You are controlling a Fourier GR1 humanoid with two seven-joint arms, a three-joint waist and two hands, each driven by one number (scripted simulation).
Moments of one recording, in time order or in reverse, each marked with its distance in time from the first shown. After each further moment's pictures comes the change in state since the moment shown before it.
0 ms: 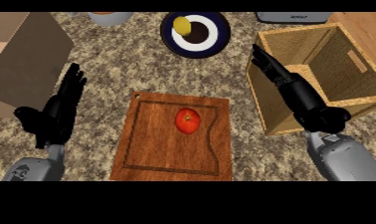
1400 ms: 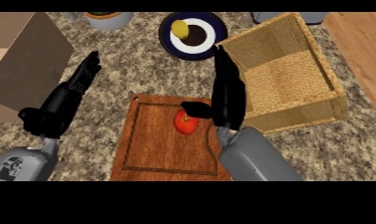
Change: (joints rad) left arm -0.075 0.108 -0.094 -0.097 -0.064 -0.178 0.013; right arm -0.191 0.396 0.213 0.266 1.083 -0.594 0.767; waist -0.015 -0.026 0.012
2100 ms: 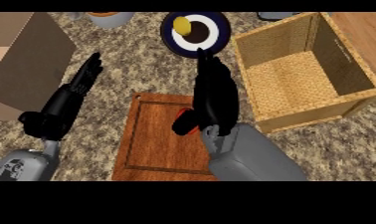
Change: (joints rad) left arm 0.012 -0.010 -0.002 -0.012 -0.005 -0.006 -0.010; right arm -0.155 -0.007 0.062 -0.206 -0.102 0.556 0.460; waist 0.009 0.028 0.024
